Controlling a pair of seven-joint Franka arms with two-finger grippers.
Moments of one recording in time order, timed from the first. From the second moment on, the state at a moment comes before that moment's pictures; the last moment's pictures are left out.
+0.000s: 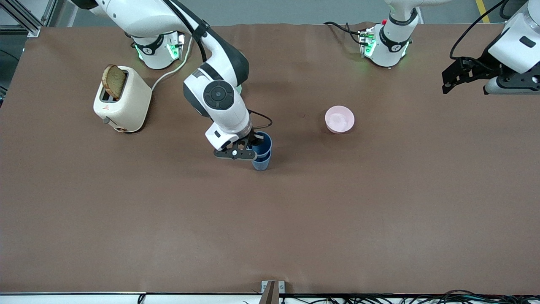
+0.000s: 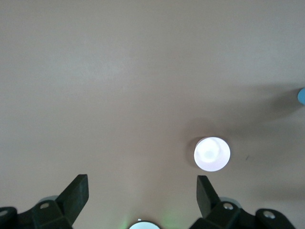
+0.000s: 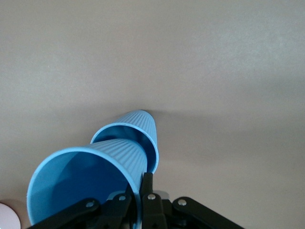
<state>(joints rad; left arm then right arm) 0.02 -0.08 -0.18 -1.55 0.01 1.45 -0.09 0.35 0.52 0.39 -1.61 -0.11 2.13 0.86</state>
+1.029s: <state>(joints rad) 0.02 -0.09 -0.17 -1.56 0.01 1.45 -0.09 0.11 0.32 0.38 -1.56 -0.15 1.98 0.89</state>
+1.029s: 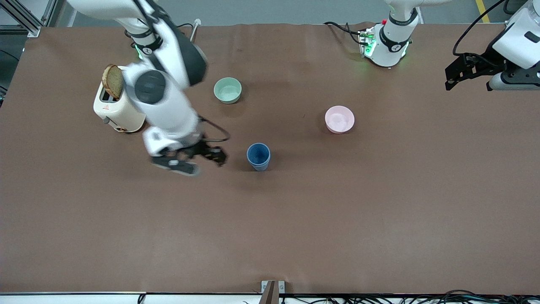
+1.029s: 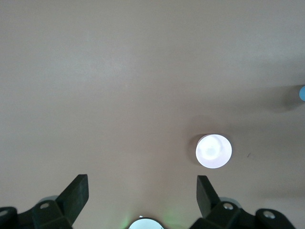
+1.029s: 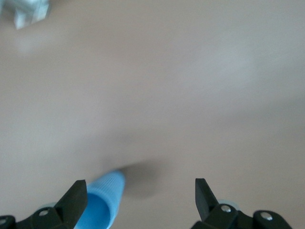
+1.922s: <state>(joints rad) 0.04 -0.07 -0.16 -1.53 0.01 1.46 -0.08 -0.07 -0.02 0.02 -1.52 -0.05 1.59 0.09</state>
